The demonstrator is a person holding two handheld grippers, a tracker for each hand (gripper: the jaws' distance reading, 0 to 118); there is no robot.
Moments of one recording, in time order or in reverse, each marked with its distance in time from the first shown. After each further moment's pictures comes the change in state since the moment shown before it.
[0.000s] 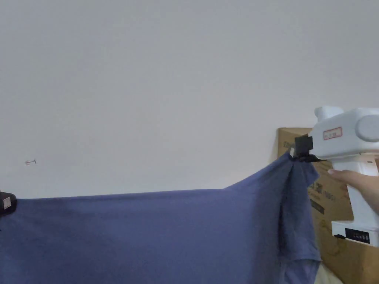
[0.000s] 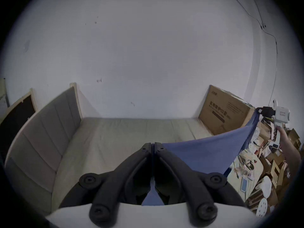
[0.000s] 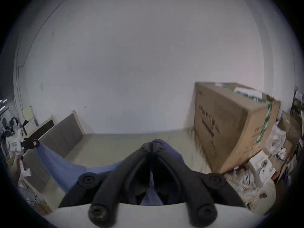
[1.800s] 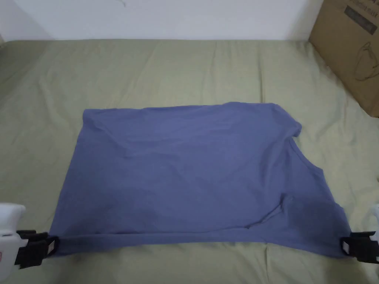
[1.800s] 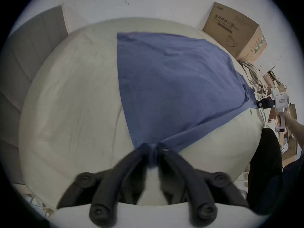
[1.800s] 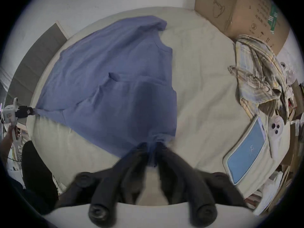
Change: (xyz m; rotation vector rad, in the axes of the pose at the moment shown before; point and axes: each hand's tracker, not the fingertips) left arm -0.002 -0.403 0.024 -0.620 -0.033 -0.057; right arm 0.072 -0.467 0.078 -0.836 -0.028 0.031
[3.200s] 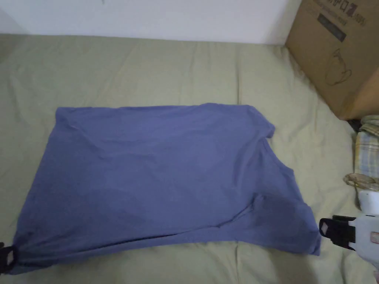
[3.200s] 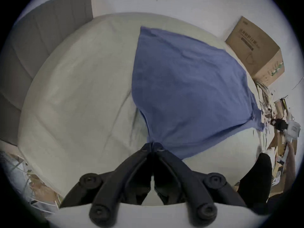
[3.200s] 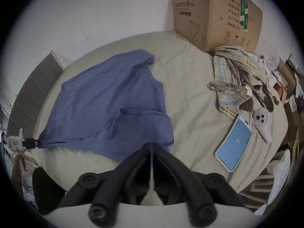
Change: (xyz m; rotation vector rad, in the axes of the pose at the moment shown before) left arm 0.019 -0.006 0.011 -0.017 0.086 0.256; right arm -0.002 0.002 0.040 0.152 -0.021 -0.160
